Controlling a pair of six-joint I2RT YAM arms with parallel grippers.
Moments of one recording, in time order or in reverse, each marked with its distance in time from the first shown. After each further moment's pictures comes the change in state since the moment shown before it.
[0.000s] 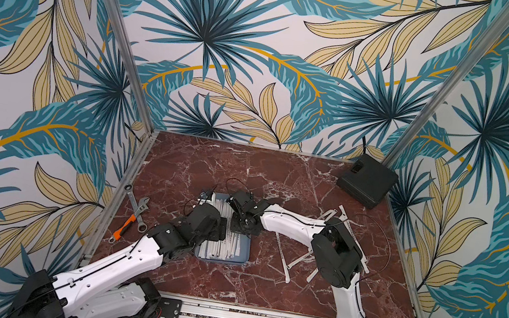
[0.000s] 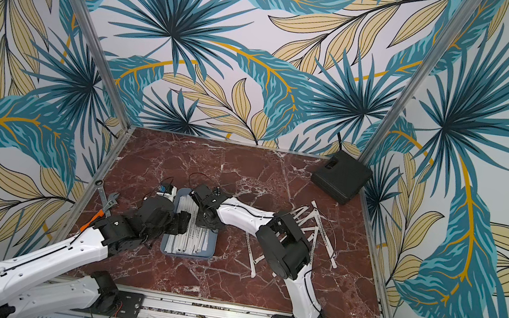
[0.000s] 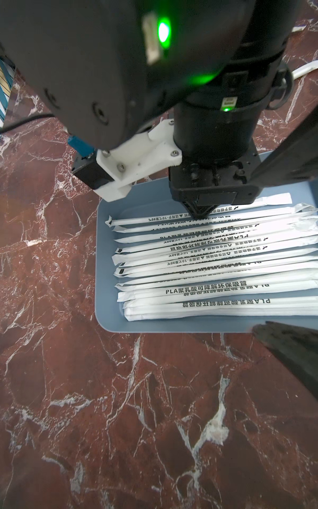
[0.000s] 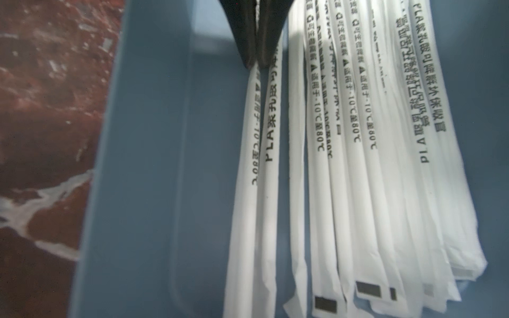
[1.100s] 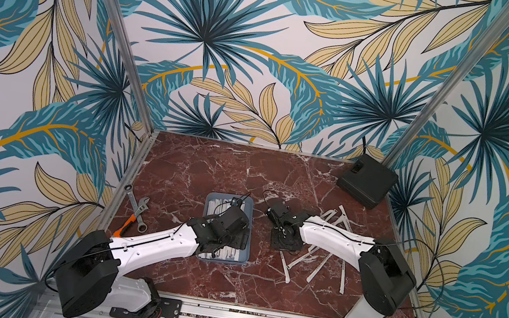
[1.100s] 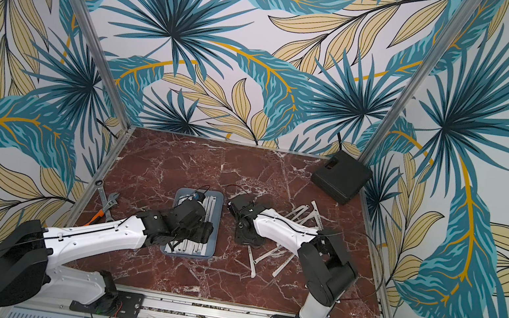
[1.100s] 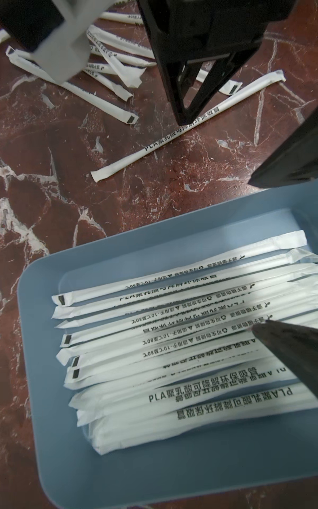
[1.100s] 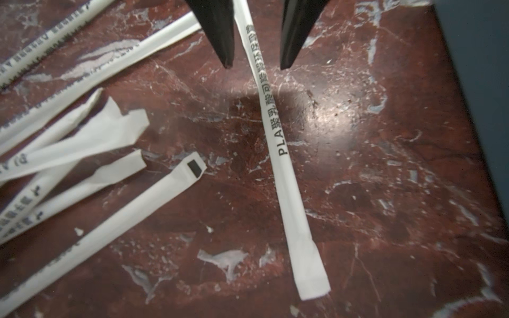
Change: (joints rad) left arm -0.135 0.351 0.127 0.053 0.096 0.003; right arm -0.143 -0.372 -0.446 -0.155 0.086 -0.150
